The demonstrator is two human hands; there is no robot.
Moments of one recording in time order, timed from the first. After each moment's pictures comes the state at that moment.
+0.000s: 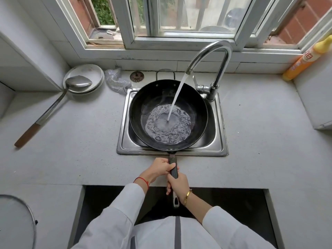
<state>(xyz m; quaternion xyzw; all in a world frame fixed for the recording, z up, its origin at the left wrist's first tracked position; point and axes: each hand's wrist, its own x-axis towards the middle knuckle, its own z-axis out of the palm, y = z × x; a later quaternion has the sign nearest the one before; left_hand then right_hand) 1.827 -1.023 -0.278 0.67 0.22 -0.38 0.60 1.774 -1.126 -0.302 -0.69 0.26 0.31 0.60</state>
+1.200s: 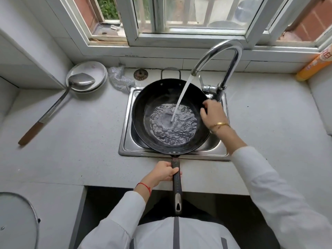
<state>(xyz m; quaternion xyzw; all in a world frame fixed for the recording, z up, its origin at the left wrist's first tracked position) 1.834 -1.025 -0.274 0.61 0.28 -0.42 0.62 2.003 -1.206 -0.208 -0.98 -0.02 0.04 0.21</state>
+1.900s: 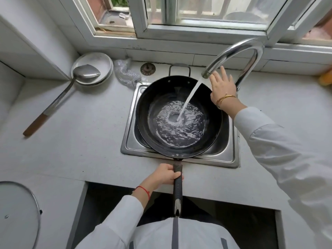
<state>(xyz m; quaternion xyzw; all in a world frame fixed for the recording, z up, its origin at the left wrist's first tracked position) 1.840 -1.027 -0.273 0.58 0.31 -0.42 0.62 2.117 -1.207 -0.218 -0.98 -0.15 0.06 -0.10</state>
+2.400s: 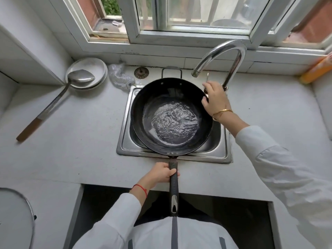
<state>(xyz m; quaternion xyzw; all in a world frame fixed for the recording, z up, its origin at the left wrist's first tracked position) 1.836 -1.030 -0.275 0.57 0.32 -0.42 0.63 2.056 -1.219 -0.206 -0.98 -0.14 -0.03 0.14</state>
